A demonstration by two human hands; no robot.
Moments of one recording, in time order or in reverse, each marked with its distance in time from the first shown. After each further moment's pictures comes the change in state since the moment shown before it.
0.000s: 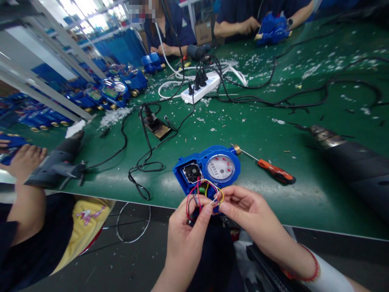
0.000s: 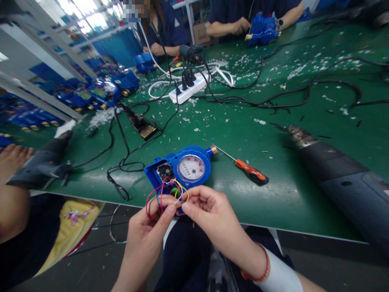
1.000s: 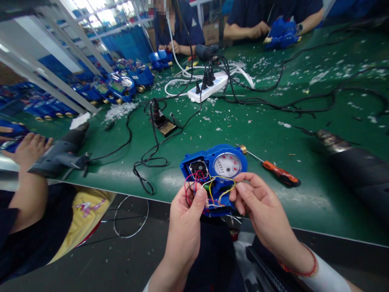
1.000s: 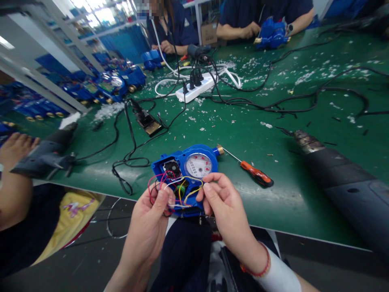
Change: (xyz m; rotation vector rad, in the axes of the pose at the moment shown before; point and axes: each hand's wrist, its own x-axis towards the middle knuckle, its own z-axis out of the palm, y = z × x) left_hand 0.012 0.007 0.009 -0.607 0.164 -0.244; right_hand 0.002 0.003 -0.001 -0.104 0.225 -0.225
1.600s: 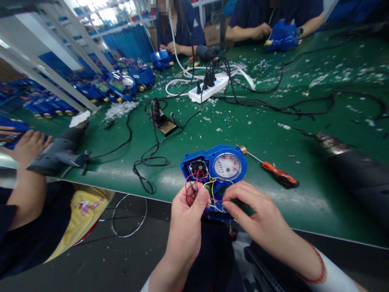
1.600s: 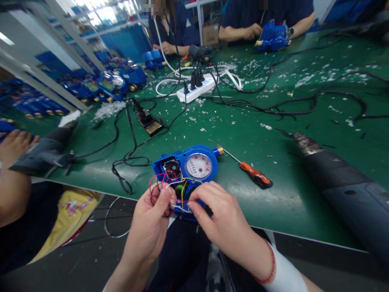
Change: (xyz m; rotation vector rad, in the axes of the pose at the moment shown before) left_hand 0.001 -0.003 0.003 -0.030 -0.026 -0.009; right_hand 0.002 -0.014 -0.009 -0.743 -0.315 -0.488
